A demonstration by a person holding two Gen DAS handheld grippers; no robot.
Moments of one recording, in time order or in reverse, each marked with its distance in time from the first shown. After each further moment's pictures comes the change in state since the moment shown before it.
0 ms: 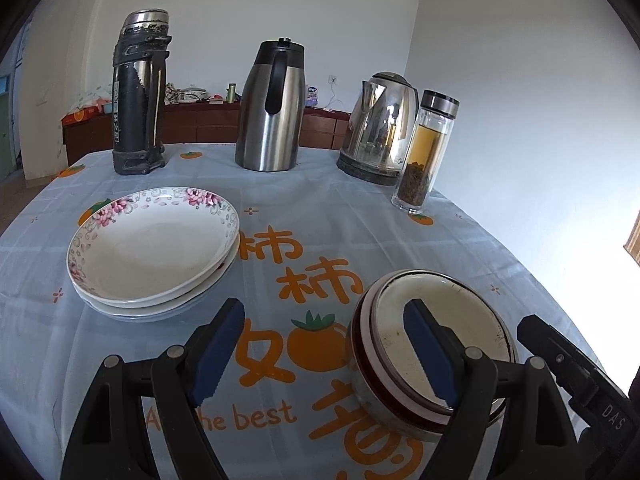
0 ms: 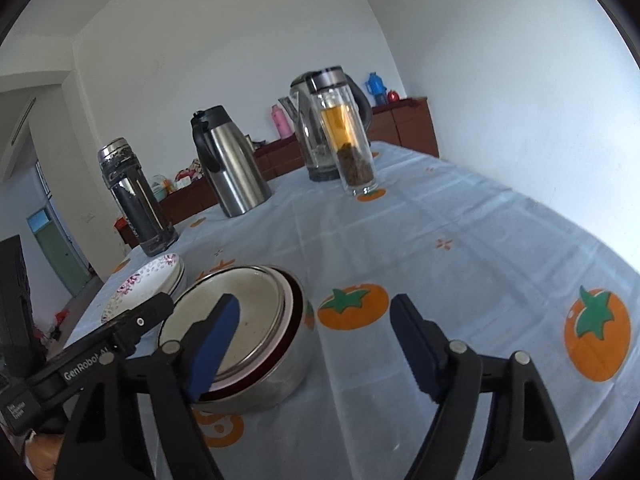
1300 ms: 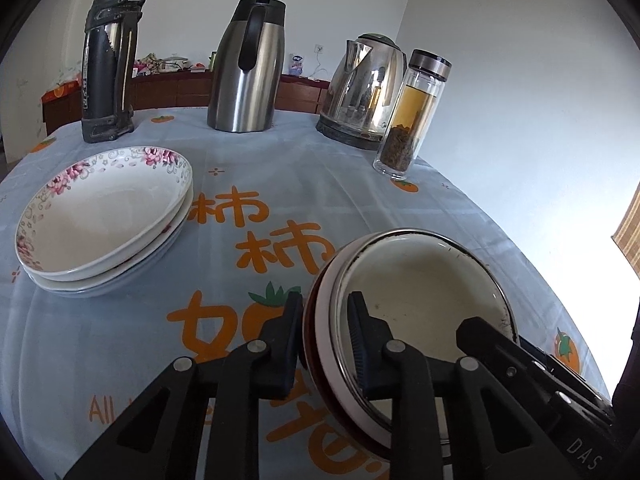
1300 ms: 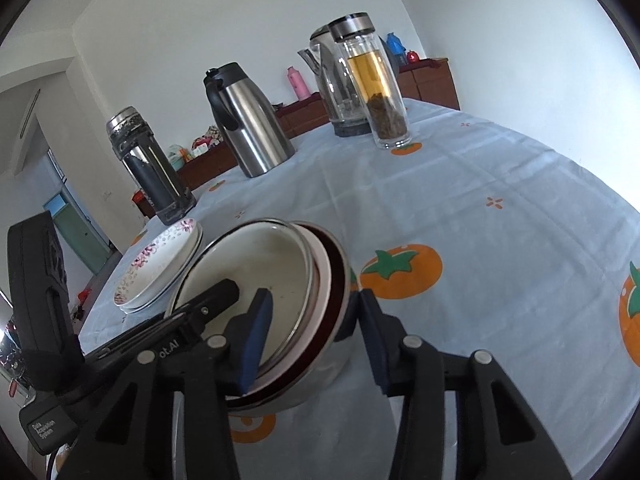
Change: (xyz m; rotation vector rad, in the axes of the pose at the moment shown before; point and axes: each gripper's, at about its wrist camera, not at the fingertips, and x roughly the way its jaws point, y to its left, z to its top) left arm 0.030 -0.012 -0.008 -0.017 0.115 -0.072; right arm 0.029 0.020 -0.008 -0.004 0.134 0.063
